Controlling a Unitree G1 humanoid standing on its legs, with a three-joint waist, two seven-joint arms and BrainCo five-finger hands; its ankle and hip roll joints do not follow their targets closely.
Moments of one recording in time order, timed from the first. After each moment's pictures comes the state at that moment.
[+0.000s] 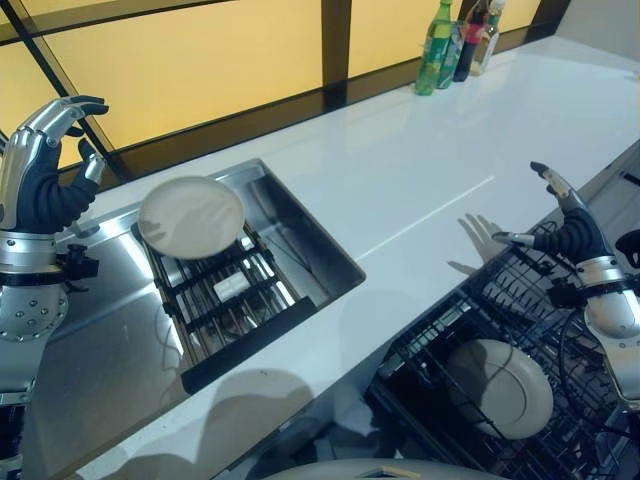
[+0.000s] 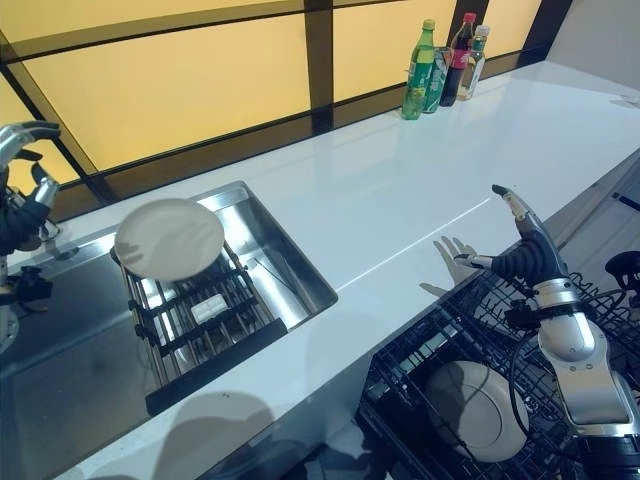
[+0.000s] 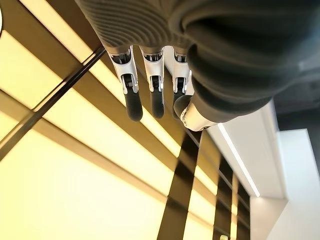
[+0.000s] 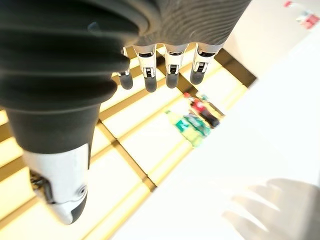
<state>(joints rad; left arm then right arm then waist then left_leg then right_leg) -0.01 0.90 0.33 -0.10 0.23 -0.44 0.31 0.00 -0.76 -0.17 -0.16 -0.03 -0.14 -0.07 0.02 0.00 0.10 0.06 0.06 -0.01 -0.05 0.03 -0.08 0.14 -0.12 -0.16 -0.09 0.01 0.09</state>
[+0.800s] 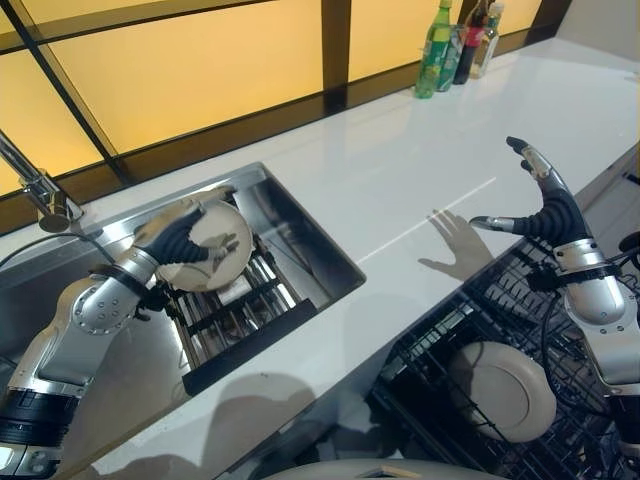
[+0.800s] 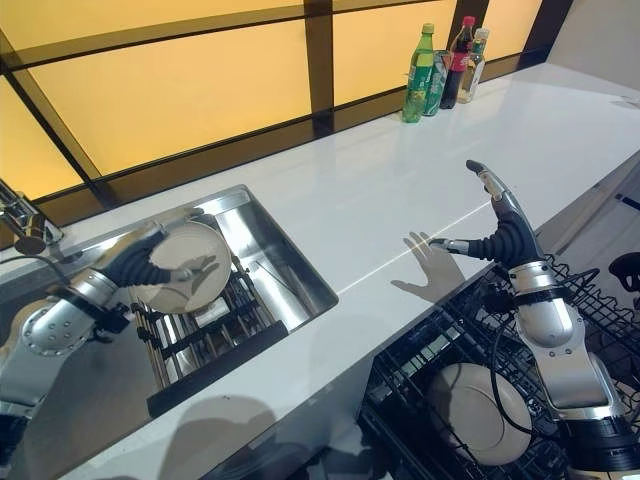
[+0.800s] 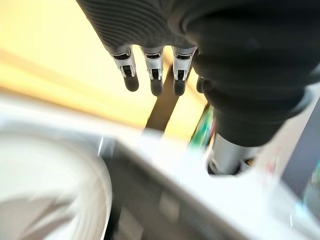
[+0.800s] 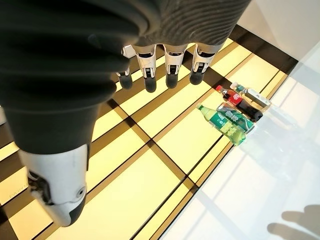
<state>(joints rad) -0.08 0.92 -0.02 -0.05 0.22 -0.22 -0.32 -0.08 -0.75 -0.10 -0.19 0.02 -0.15 -0.07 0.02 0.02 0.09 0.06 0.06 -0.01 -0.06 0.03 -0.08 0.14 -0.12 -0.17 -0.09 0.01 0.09</state>
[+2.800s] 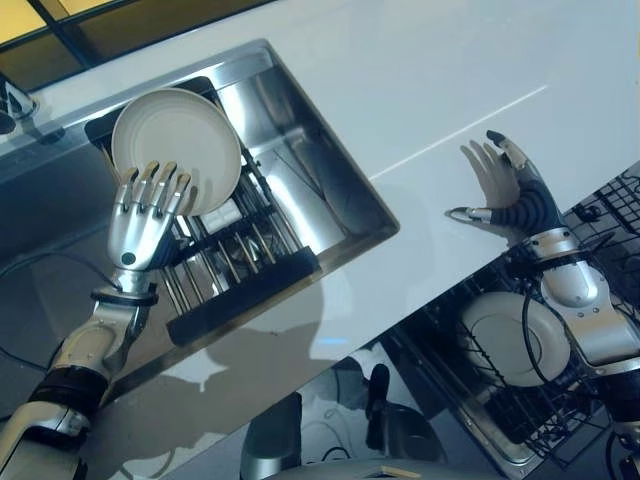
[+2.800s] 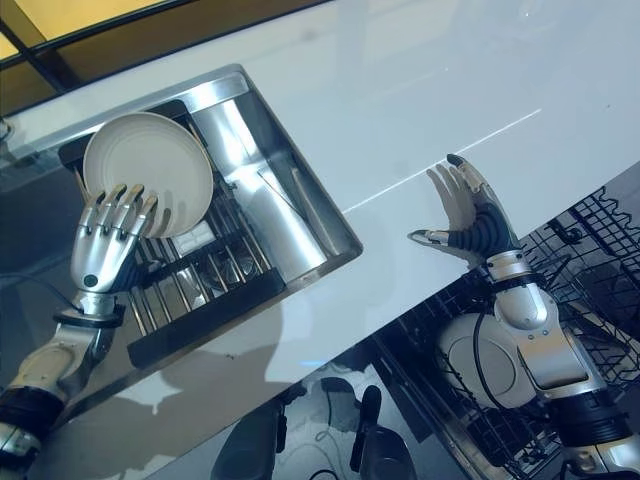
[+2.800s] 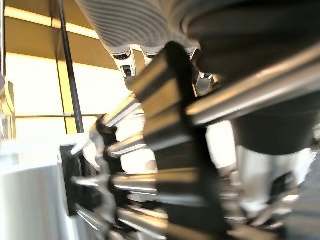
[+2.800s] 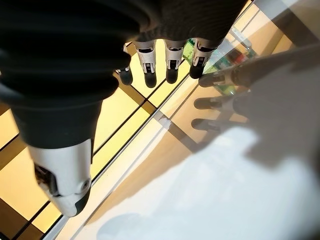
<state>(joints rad) -0.29 0.85 -0.29 0.48 1.01 -0.01 0.98 -0.21 -0.79 0.08 -0.11 0.03 -0.14 -0.15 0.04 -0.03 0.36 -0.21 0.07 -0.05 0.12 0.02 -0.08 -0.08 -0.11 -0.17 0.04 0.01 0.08</state>
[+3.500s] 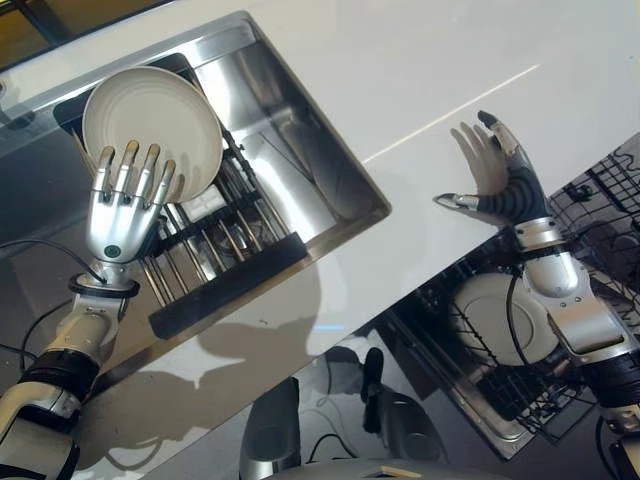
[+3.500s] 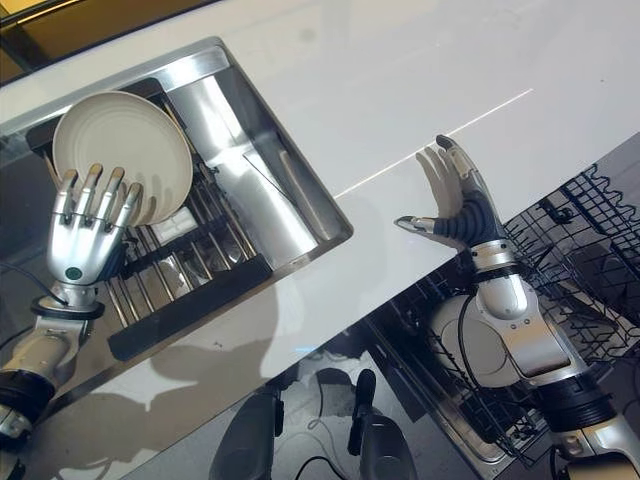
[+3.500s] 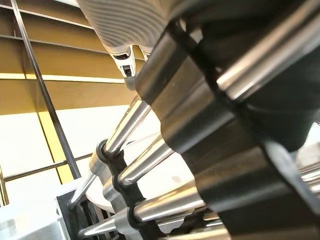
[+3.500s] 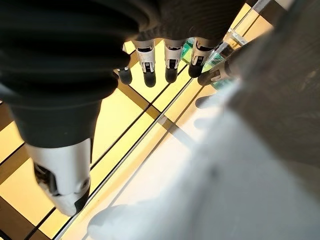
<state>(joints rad) -0.35 0.90 -0.37 0.57 1.09 0.21 1.18 -0.28 -0.78 0.15 -0.11 0.03 -0.16 -0.25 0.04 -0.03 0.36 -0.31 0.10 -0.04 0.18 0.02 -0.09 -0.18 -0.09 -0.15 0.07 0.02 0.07</state>
